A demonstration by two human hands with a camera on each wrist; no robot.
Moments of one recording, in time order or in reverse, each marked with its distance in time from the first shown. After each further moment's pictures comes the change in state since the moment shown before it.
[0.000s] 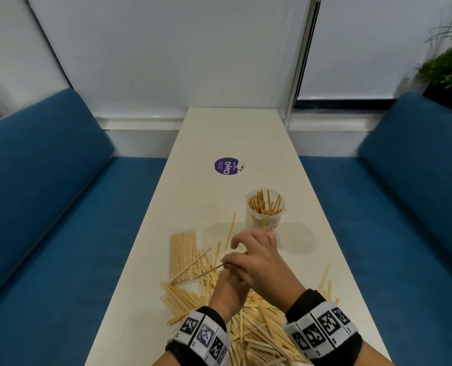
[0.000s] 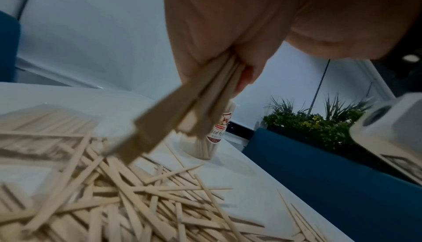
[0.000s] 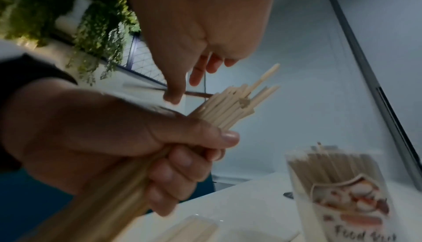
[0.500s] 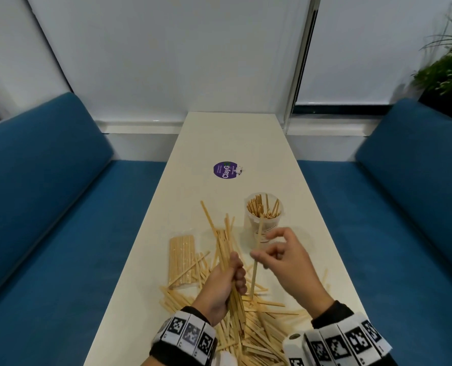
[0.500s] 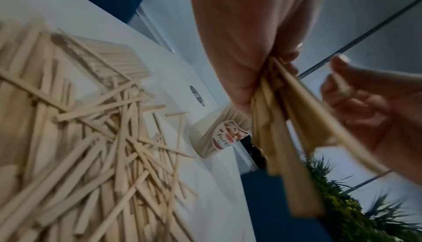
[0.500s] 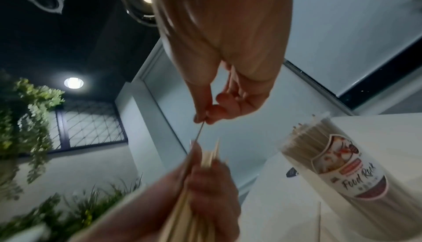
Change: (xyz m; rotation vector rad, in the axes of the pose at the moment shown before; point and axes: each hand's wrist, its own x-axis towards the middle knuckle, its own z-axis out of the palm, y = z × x) left_hand 0.001 0.012 -0.014 -0.812 -0.088 -0.176; right_hand -0.004 0.011 -0.038 0.906 0.002 0.942
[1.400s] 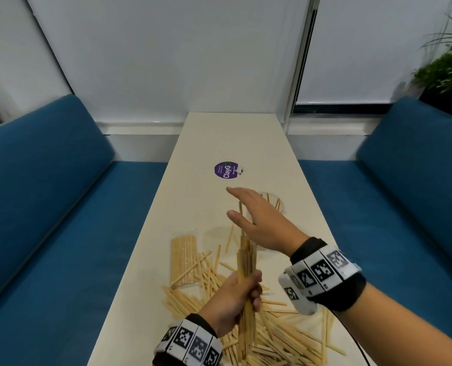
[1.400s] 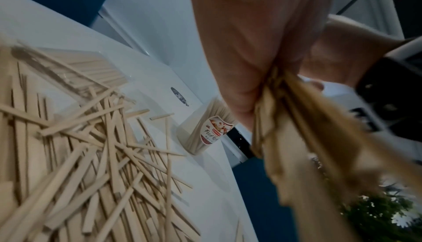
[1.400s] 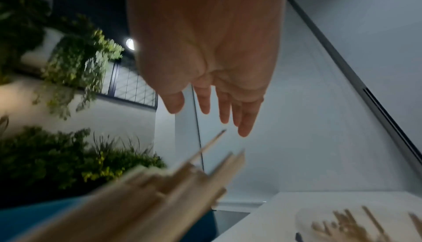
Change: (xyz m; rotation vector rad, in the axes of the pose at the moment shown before) left_hand -0.017 -0.005 0.008 0.126 -0.156 -0.143; right_hand 0.060 -0.048 0.013 -0.646 -0.319 -0.408
